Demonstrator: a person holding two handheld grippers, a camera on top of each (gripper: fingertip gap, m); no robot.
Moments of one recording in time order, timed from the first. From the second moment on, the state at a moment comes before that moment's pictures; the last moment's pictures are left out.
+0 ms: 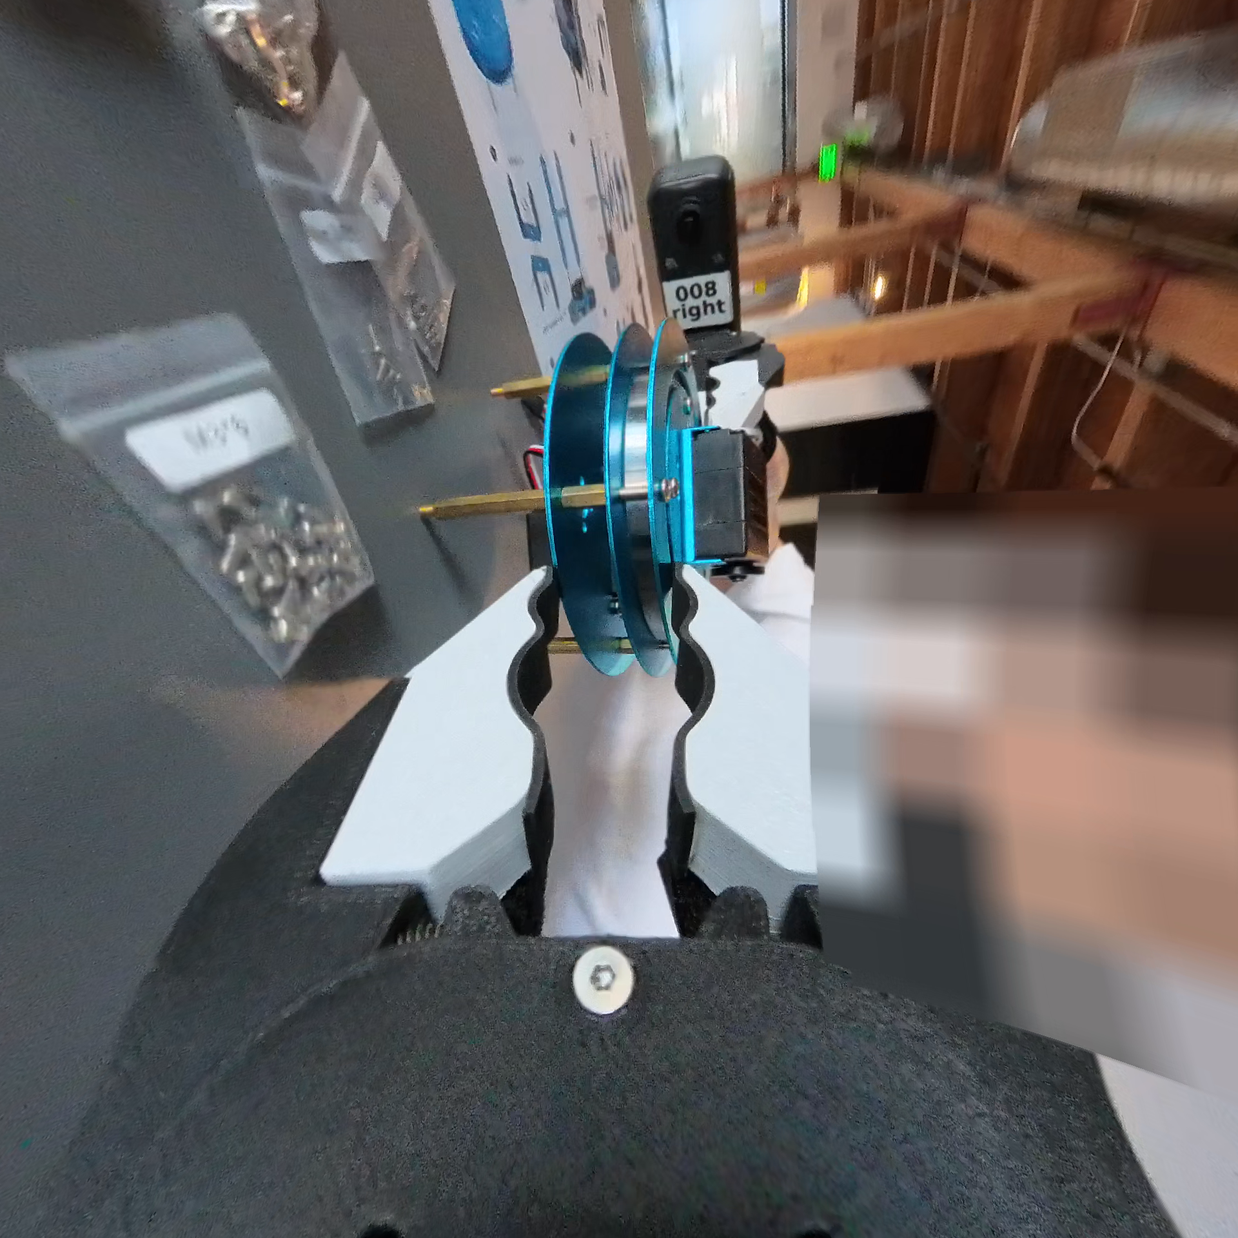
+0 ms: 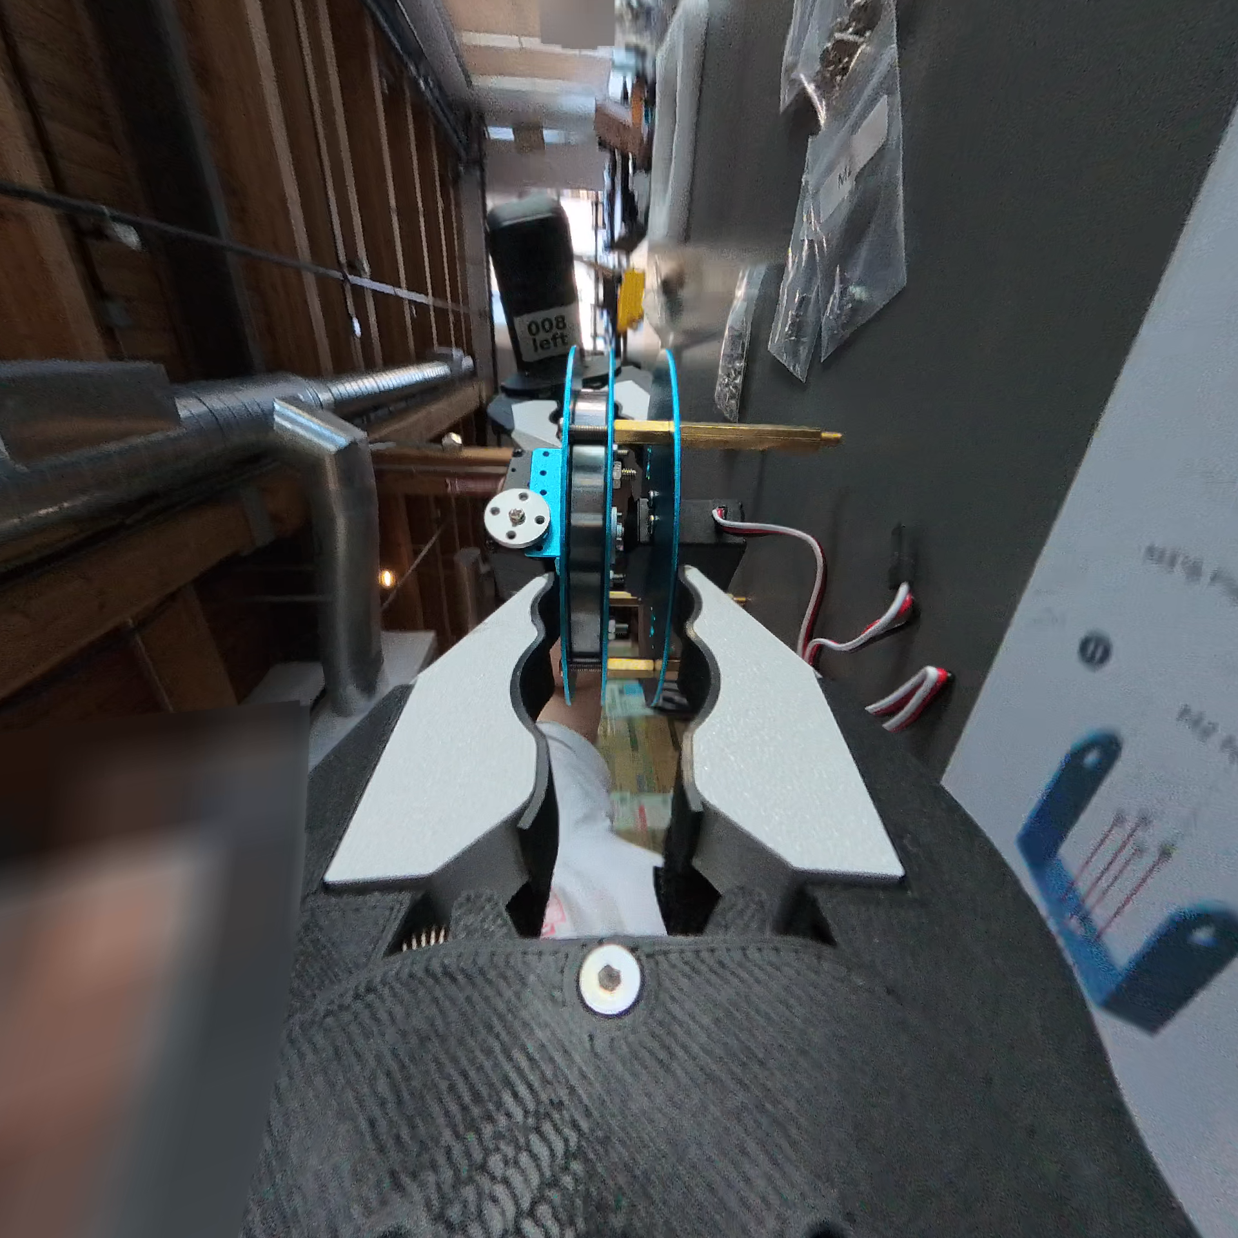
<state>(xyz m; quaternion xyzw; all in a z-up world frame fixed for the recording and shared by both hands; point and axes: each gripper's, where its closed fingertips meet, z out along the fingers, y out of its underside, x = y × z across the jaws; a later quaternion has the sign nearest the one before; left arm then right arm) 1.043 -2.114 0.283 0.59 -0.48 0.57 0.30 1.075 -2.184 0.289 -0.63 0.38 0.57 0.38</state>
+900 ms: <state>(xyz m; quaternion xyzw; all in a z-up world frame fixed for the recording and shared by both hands) 1.012 -2.104 0.387 0.45 -0.58 0.62 -0.26 1.141 -2.264 0.361 -0.78 -0.02 0.27 0.56</state>
